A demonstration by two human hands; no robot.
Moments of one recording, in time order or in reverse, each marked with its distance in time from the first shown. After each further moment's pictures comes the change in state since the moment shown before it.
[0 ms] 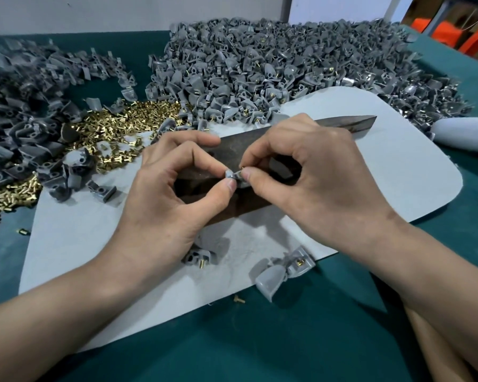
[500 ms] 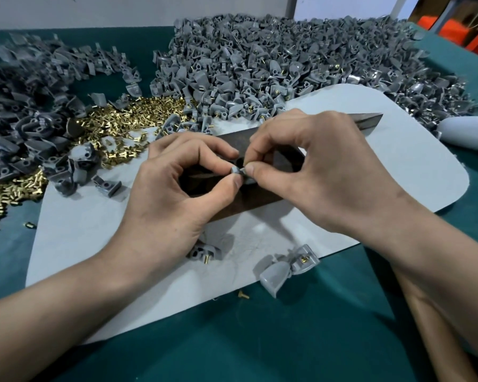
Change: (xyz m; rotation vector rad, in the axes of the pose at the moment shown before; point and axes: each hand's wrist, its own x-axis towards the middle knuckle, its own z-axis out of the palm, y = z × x) left_hand 0.001 -0.002 -0.001 0.014 0.004 0.082; right_hand 0.008 -0.002 -0.007 0.074 -0.115 0.024
